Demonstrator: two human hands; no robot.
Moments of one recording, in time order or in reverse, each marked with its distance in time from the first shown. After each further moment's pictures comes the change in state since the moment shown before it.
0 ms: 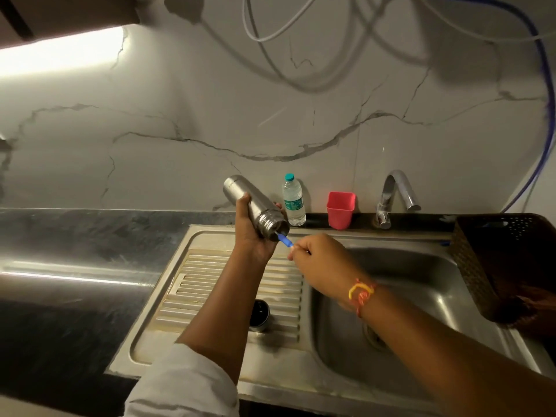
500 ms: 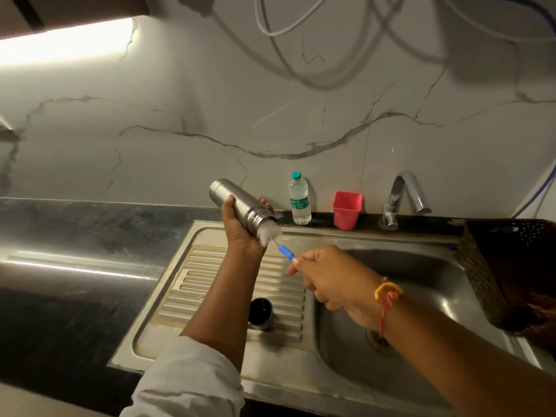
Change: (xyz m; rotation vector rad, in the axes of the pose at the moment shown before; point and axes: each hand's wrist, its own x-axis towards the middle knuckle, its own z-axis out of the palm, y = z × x) left_hand -0.002 0.011 -0.003 -0.178 -0.024 0.056; right_hand -0.011 -0.014 -0.006 0.350 -0.288 0.297
